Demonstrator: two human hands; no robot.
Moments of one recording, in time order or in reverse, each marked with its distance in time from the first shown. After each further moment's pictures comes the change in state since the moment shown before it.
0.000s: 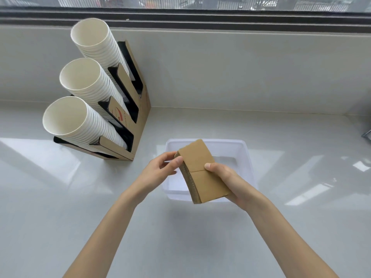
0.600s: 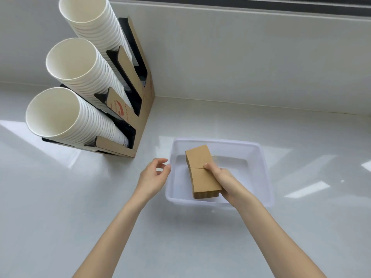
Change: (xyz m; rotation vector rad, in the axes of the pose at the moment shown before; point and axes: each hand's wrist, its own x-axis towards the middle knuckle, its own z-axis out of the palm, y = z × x) left_hand 0.038 -0.046 -0.013 0.176 0.332 -0.216; right_hand 0.077 0.019 0.001 0.019 0.193 0.248
